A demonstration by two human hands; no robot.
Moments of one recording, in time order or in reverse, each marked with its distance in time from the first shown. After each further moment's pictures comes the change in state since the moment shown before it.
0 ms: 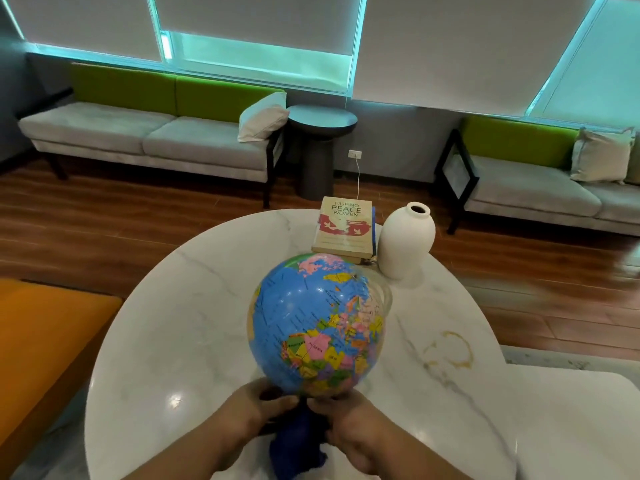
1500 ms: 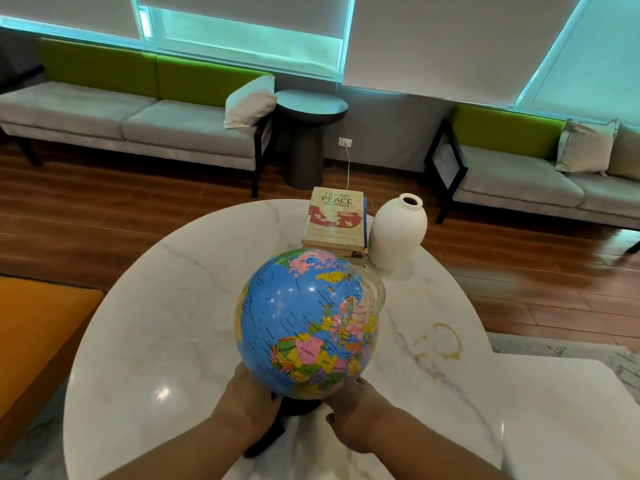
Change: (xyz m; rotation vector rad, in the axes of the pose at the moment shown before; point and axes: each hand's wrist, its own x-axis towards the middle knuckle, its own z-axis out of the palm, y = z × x) left_hand 0.054 -0.043 -0.001 1.005 0.335 0.619; right_hand 0.006 -0.015 -0.030 -1.751 -0.061 -0.214
